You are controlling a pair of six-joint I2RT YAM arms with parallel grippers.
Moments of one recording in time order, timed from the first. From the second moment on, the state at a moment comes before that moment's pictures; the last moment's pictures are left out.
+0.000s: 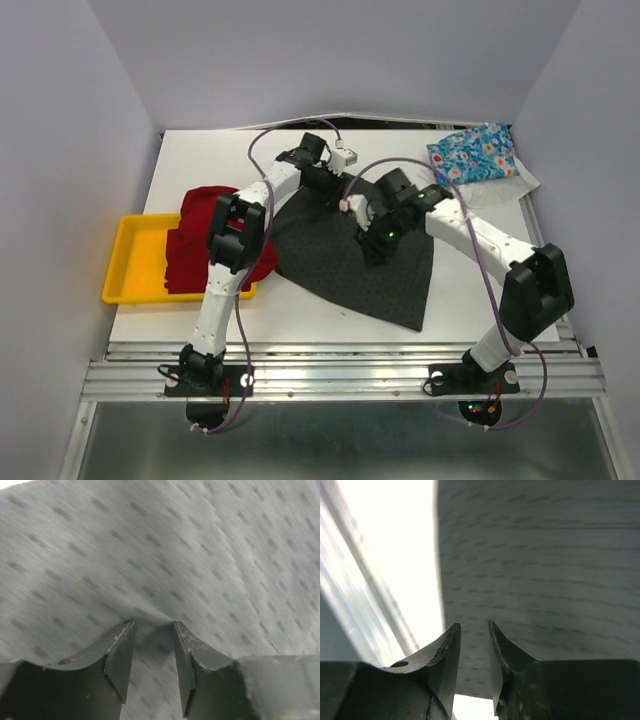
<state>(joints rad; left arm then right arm) -0.44 2.45 2.11 -0.63 0.49 0.22 0.62 1.63 1.28 -0.90 -0.51 -0.44</state>
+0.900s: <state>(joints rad) -0.45 1.88 1.22 -0.49 0.37 0.16 0.20 1.96 1.34 -0.50 -0.03 -0.61</state>
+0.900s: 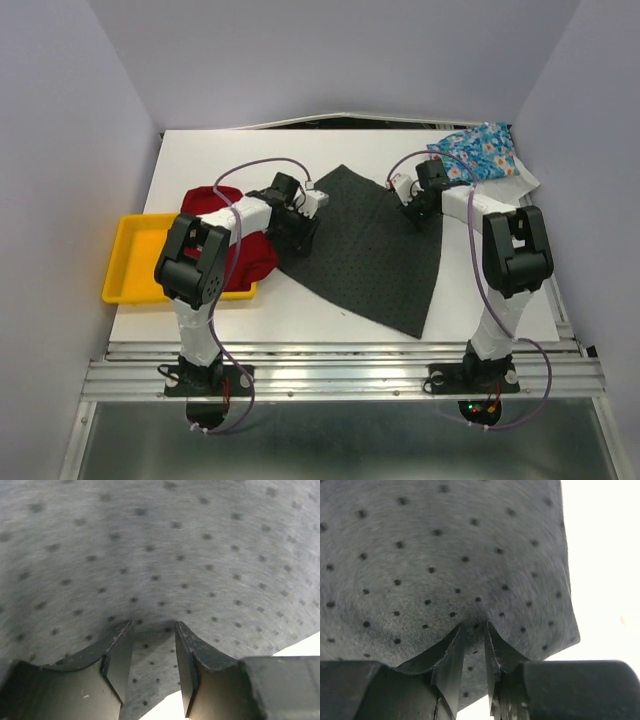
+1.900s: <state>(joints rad) -0.43 2.01 1.51 -0.64 0.36 0.32 0.49 1.74 1.34 -0.99 -0.48 -0.47</state>
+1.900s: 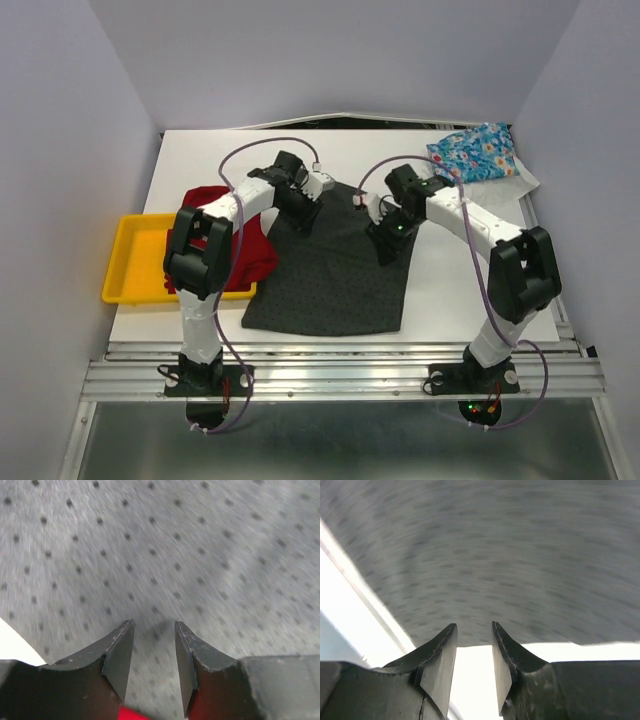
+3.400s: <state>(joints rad) -0.64 1.82 1.53 -0.93 0.52 0.67 0.24 1.77 1.45 -1.00 -0.35 -0.72</state>
